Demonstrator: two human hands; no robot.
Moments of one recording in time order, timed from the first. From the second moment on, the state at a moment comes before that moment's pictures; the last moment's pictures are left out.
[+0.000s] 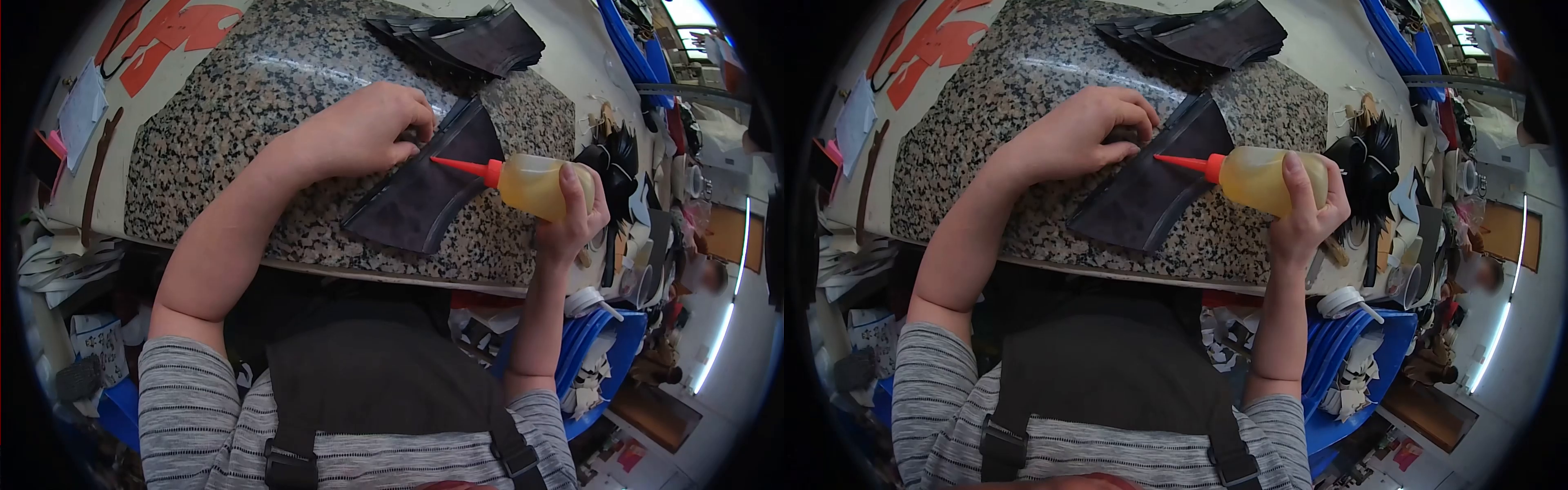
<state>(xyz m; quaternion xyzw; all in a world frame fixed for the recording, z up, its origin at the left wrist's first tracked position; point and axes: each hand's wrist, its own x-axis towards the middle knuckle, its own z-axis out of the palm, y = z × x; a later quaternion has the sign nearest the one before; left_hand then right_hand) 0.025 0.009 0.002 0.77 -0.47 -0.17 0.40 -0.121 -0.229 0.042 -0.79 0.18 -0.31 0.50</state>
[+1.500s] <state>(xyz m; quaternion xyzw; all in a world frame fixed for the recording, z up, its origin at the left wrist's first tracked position) 0.010 -0.002 -0.018 0.80 -0.40 -0.09 0.45 -0.169 -0.162 0.033 -0.76 0.17 -0.26 0.57</state>
